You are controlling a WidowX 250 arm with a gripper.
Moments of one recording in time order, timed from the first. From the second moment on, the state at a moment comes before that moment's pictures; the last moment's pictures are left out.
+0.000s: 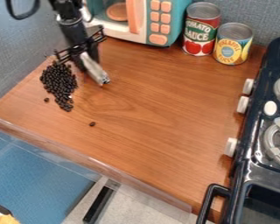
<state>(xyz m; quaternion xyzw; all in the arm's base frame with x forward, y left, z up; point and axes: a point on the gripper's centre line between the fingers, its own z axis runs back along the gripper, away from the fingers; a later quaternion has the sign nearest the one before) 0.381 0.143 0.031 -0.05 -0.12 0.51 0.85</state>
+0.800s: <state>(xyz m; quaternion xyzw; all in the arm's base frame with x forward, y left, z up) 0.396 0.094 0.016 0.00 -0.08 0.42 0.90</state>
